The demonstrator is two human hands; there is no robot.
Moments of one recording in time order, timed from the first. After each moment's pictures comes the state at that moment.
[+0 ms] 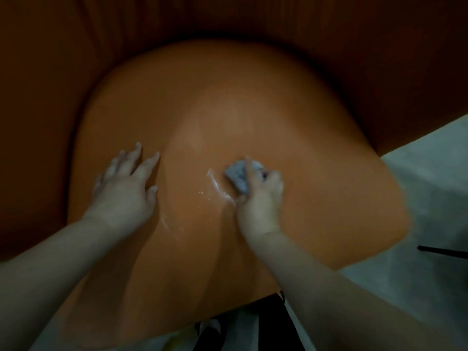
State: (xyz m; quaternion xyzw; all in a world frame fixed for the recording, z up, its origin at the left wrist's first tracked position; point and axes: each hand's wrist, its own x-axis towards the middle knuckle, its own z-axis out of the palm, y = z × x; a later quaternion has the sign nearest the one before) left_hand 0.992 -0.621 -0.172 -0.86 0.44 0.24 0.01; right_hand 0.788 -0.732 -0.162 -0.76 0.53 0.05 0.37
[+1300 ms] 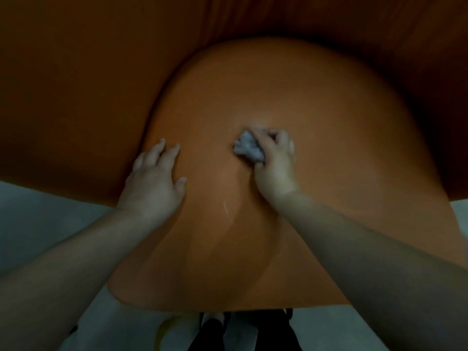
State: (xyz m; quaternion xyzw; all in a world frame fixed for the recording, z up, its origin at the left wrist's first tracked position) left_hand 1.010 -0.551 -0.179 -0.92 0.29 0.25 -0.11; right_hand 0.885 -0.735 -0.202 -0.87 0.37 -0.07 0.33
